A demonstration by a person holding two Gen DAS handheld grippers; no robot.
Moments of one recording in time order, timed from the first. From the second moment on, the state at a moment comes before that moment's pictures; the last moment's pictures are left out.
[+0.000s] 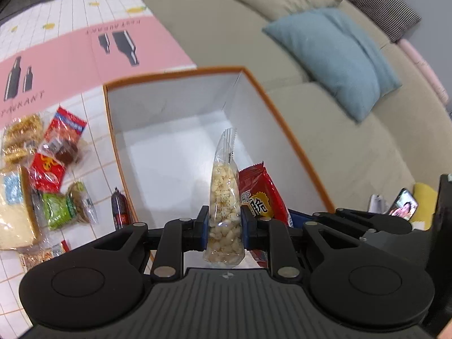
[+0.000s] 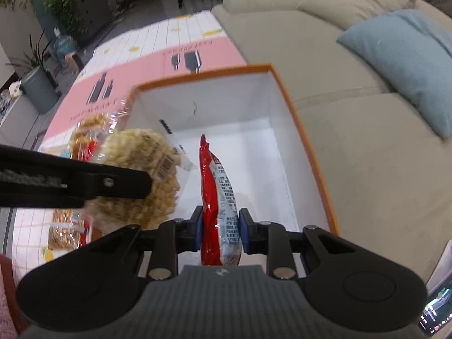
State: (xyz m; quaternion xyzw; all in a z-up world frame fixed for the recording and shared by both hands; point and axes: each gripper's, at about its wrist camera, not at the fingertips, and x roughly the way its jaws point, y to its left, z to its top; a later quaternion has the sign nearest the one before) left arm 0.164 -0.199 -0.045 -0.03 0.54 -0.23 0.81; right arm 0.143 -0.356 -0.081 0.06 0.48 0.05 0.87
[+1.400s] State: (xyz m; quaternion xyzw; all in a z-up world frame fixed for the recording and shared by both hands) left arm 0.147 -0.141 -0.031 -0.03 0.55 -0.20 0.81; right arm 0.163 -0.302 -0.125 0.07 0.58 0.10 0.81
